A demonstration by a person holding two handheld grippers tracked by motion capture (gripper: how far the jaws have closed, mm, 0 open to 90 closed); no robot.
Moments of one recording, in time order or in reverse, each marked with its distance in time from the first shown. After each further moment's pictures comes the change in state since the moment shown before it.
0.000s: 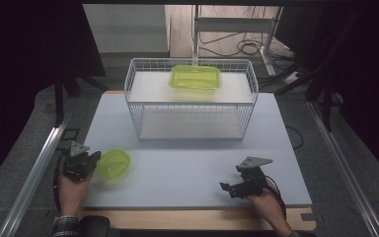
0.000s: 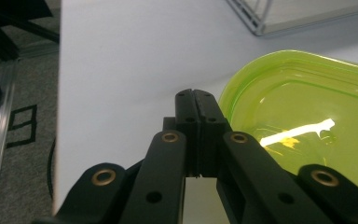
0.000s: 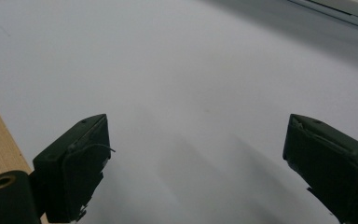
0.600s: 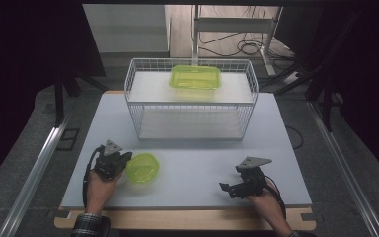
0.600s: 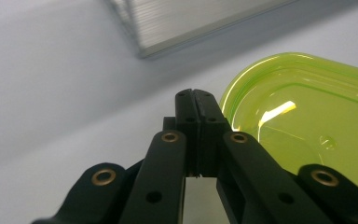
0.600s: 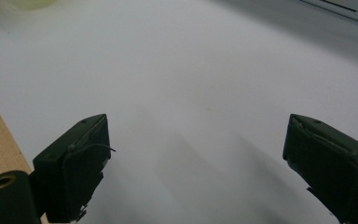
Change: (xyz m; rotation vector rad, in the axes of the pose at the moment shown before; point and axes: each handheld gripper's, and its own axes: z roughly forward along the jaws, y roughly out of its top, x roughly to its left) left arm -0.077 0.025 0.023 0.009 -0.171 0.145; right arm 0.000 0.000 0.001 0.008 0.003 0.001
